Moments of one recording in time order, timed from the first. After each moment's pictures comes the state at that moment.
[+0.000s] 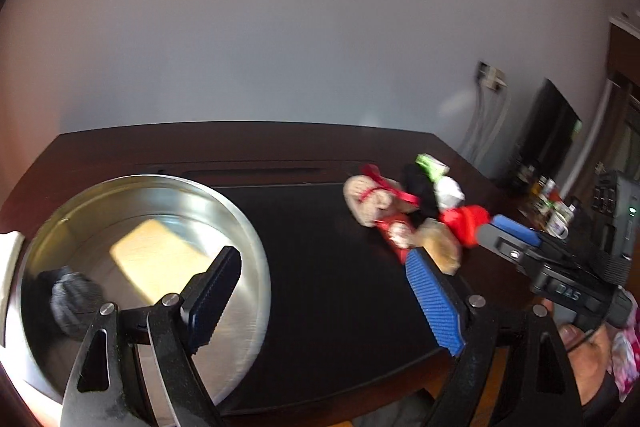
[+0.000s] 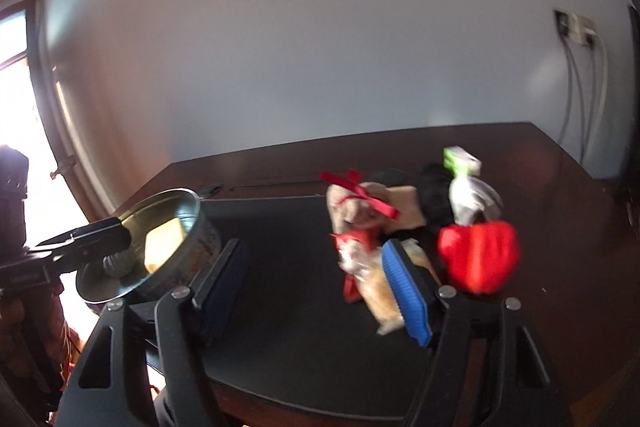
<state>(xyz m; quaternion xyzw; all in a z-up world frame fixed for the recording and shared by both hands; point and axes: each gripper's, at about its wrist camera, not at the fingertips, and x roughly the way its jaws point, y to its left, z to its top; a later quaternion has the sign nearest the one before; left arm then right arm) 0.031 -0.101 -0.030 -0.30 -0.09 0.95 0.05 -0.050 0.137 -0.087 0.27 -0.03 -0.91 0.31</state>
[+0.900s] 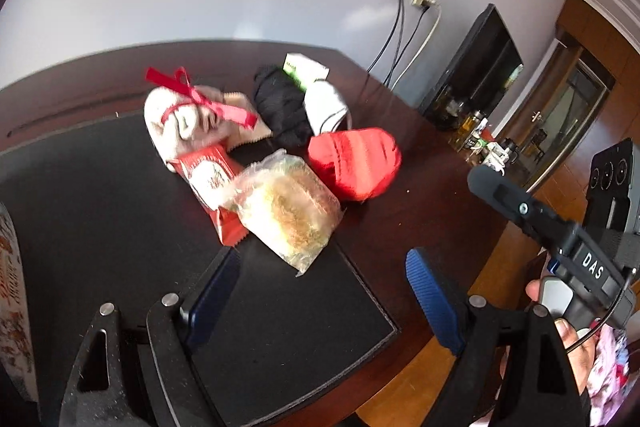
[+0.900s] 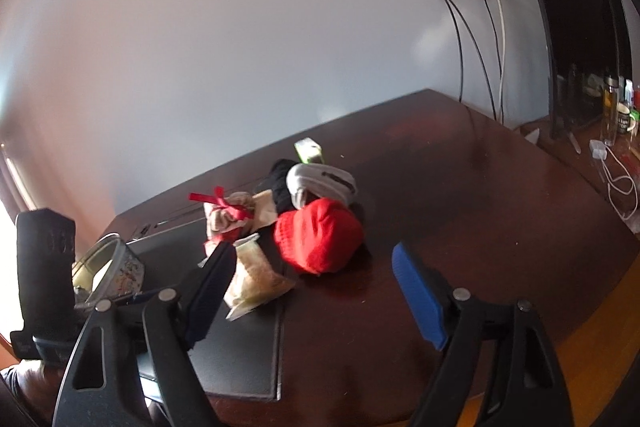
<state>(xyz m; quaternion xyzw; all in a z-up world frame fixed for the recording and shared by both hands) -0.055 0.033 -0.099 -0.40 -0.12 0.89 0.19 -0.079 0.267 -0.116 0.28 -0.13 -0.93 0.20</state>
